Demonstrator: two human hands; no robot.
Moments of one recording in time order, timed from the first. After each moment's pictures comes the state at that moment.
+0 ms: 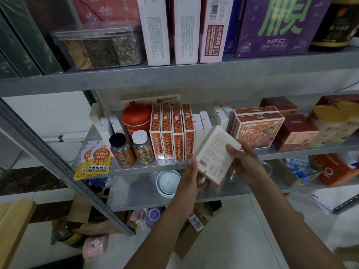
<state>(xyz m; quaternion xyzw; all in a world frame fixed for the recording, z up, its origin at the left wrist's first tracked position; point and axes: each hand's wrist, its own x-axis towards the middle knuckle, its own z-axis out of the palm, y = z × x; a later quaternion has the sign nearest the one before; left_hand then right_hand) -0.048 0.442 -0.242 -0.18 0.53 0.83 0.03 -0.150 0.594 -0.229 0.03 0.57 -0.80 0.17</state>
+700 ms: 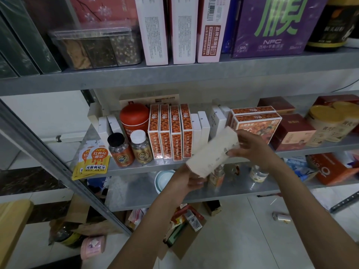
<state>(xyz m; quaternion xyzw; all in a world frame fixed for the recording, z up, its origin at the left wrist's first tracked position) -0.062 0.421 -0.234 -0.22 0.51 0.83 0.10 -0.167 0.628 -0.188 -0.26 0.78 -0.55 0.12</state>
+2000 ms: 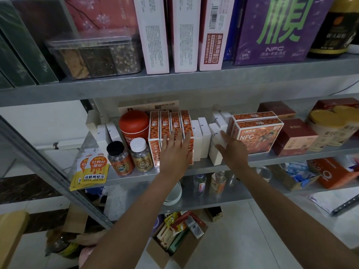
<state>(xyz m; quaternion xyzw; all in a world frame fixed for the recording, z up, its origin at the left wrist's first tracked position) -0.138 0.373 -0.239 -0.01 0.98 0.00 -0.17 -0.201 0.558 -0.239 -0.09 0.95 -0.28 -0.09</state>
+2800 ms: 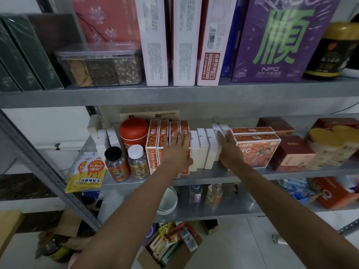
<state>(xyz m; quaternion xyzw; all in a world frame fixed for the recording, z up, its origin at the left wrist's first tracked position) -0.190 0.372 -0.233 -0.01 1.00 0.01 -0.08 -0.258 0.565 -0.229 -0.15 0.96 -0.21 -0.01</state>
